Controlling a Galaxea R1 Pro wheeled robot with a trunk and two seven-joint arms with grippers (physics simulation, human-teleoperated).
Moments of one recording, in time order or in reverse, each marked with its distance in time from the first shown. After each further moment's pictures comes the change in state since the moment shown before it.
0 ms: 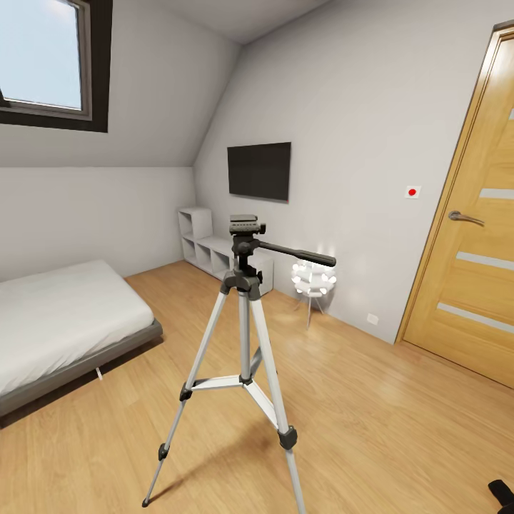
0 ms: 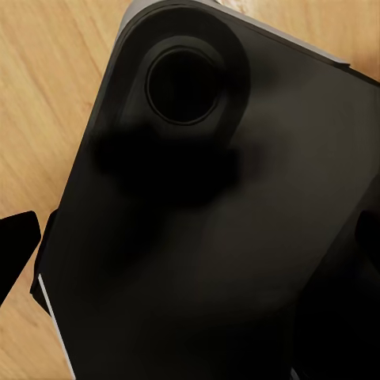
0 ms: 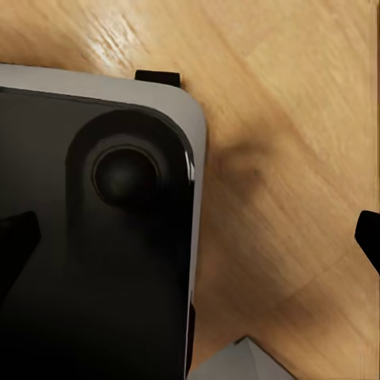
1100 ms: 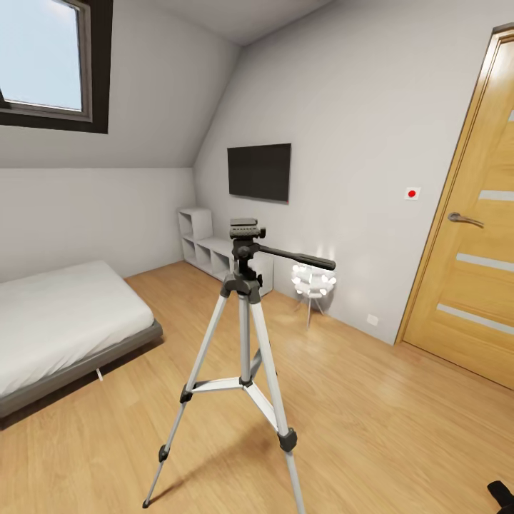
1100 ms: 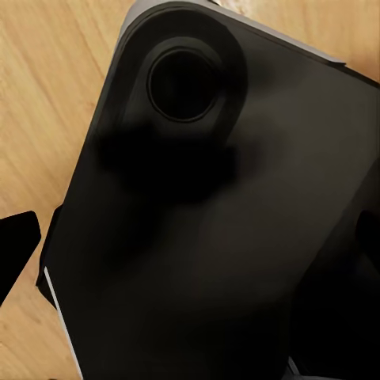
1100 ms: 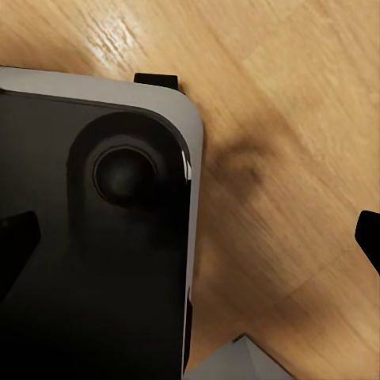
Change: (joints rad) left arm 0.000 0.000 -0.002 0.000 -0.003 0.000 0.000; right arm 0.000 -0.001 0.002 0.000 -0.001 -0.006 -0.002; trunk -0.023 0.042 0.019
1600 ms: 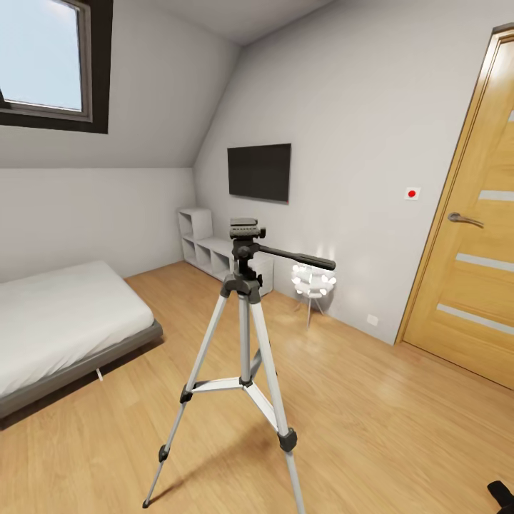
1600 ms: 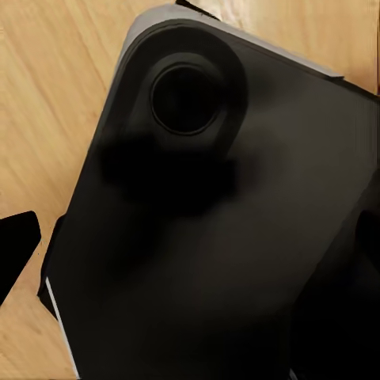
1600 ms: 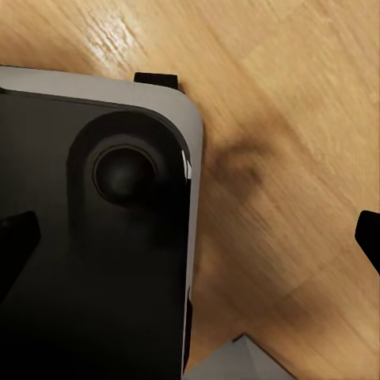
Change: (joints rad) left arm 0.000 0.001 0.001 -0.001 0.001 -0.023 0.000; right arm 0.000 0.000 0.000 0.001 0.000 0.000 0.000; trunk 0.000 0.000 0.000
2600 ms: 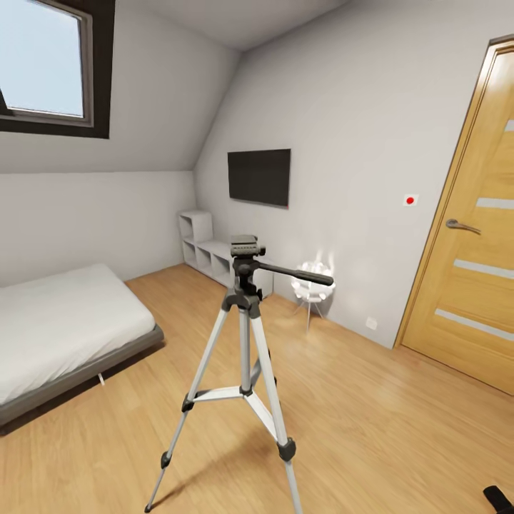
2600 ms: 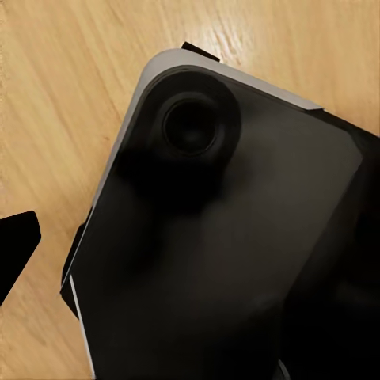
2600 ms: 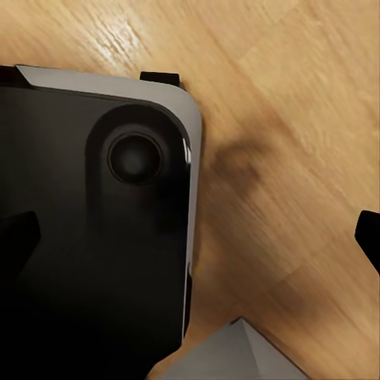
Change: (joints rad) left arm 0.000 0.002 0.001 0.007 0.008 -0.080 0.000; right arm 0.000 0.003 0.001 0.000 -0.001 0.003 0.000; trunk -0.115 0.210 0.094
